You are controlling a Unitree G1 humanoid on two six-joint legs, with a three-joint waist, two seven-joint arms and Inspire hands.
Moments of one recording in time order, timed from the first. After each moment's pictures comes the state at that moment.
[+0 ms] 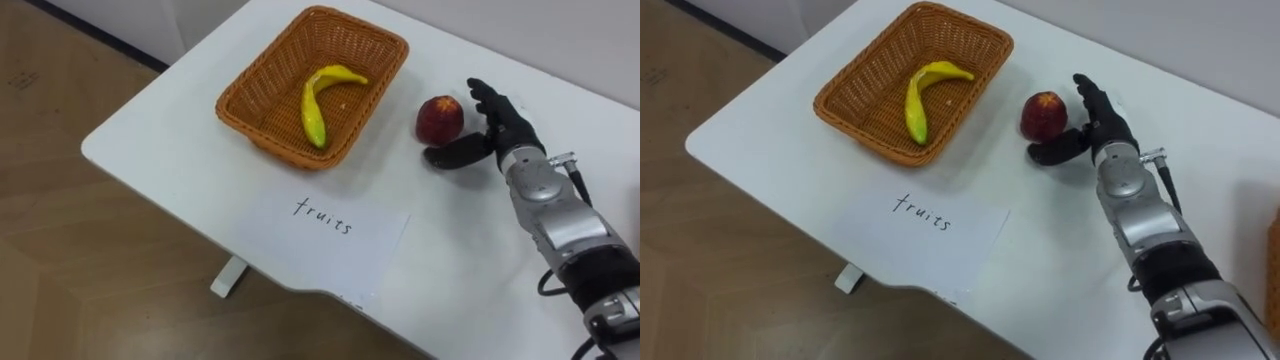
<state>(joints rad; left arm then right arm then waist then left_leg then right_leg) 0.24 0.27 -0.09 0.88 0.03 0.19 0.06 -0.57 -0.46 0.32 0.70 0.08 0.10 -0.14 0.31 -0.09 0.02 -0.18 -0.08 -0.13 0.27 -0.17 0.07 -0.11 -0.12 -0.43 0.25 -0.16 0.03</state>
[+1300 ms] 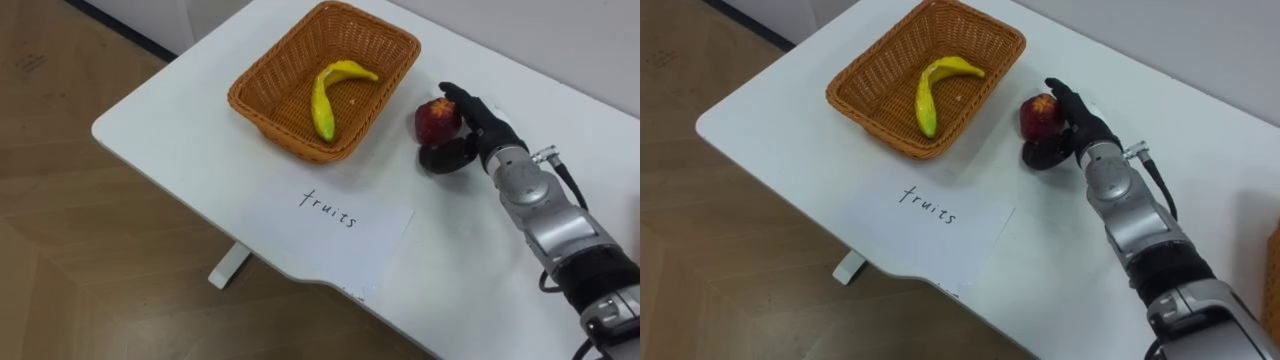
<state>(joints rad) 0.24 0.30 -0.09 0.88 0.03 0.16 0.03 -0.57 -0.46 0.36 0.69 0.02 0.10 -0.07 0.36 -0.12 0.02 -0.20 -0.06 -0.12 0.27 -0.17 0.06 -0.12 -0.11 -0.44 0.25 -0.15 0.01</state>
